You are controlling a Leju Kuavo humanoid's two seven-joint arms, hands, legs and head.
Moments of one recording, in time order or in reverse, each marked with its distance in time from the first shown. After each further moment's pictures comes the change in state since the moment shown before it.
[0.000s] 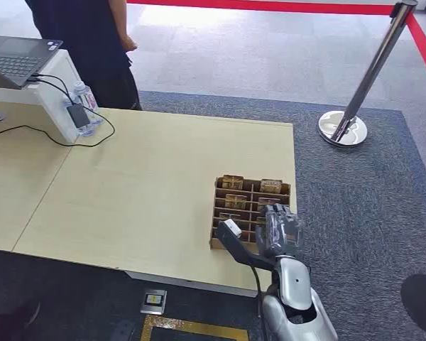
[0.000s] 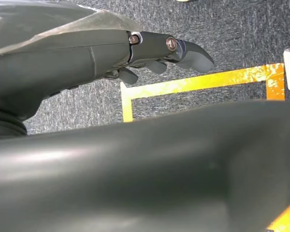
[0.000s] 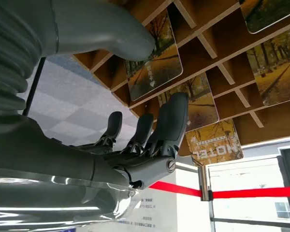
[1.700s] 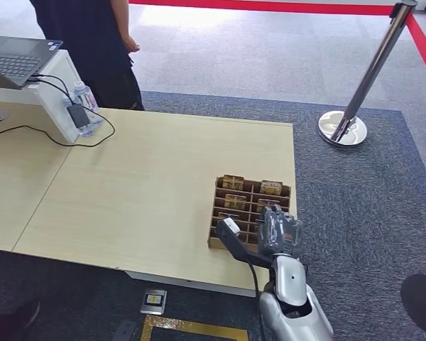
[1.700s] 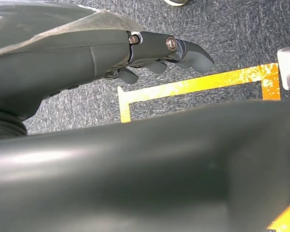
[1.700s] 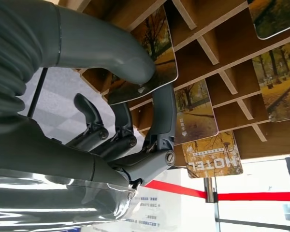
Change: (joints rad) left arm 0.000 0.000 0.000 0.000 0.000 0.000 0.003; right arm 0.000 0.000 0.001 0.000 0.000 0.000 0.000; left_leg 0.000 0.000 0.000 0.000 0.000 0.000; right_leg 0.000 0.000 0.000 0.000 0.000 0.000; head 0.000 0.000
